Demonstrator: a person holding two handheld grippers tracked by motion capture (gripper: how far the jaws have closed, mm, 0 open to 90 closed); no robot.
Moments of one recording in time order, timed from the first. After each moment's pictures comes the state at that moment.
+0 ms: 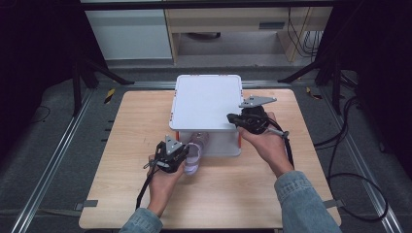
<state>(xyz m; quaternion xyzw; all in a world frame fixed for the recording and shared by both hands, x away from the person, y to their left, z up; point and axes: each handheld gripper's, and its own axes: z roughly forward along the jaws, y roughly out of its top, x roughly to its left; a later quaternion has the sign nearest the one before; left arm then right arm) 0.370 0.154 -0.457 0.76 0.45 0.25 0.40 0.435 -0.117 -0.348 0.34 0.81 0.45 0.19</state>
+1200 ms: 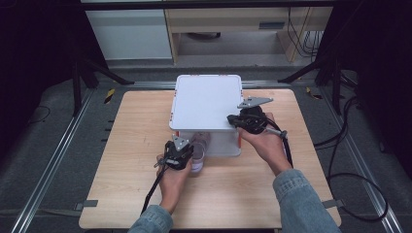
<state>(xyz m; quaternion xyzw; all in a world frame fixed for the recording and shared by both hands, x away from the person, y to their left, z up) 0.388 0.133 -0.475 0.74 0.50 0.25 0.38 0.443 -0.117 -0.358 0.34 0.82 0.43 0.19</state>
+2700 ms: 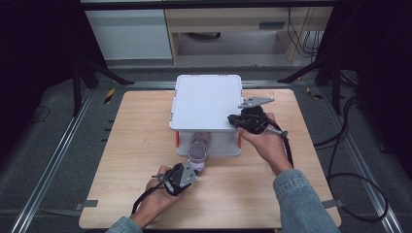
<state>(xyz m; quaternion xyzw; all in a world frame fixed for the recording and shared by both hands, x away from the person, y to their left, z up) 0.327 0.138 -0.478 0.90 0.18 0.25 0.31 0.443 -0.119 -0.359 0.34 0.81 0.43 0.19</state>
